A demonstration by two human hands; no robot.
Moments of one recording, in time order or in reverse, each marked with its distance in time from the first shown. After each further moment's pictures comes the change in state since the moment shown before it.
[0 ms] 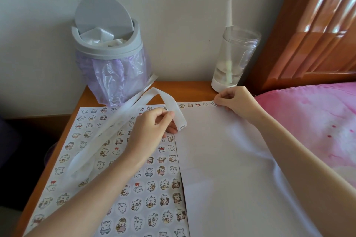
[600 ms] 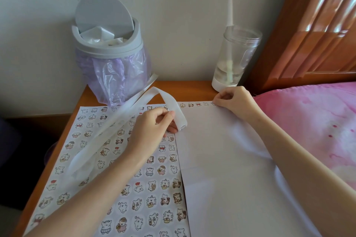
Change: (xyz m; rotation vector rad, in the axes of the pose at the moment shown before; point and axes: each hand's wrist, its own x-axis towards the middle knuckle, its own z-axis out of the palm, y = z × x) left_hand 0.000 0.000 0.000 0.024 0.000 0.006; right_hand -0.001 0.001 0.004 -0.105 0.050 -0.038
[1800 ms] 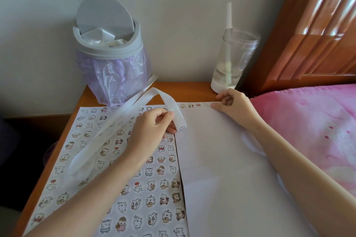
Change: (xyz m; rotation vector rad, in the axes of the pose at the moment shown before) left_hand -0.001 0.003 0.000 -0.008 0.009 -0.018; right_hand -0.009 0.005 0.004 0.047 0.052 -0.007
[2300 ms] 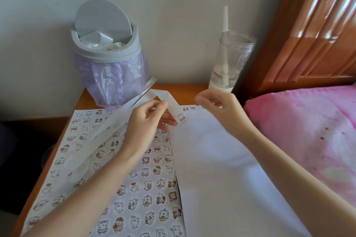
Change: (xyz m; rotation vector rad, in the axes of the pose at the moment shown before) left_hand 0.002 0.016 -0.007 -0.333 0.042 -0.042; right_hand -0.037 -0.059 0.005 0.178 -0.040 -0.218
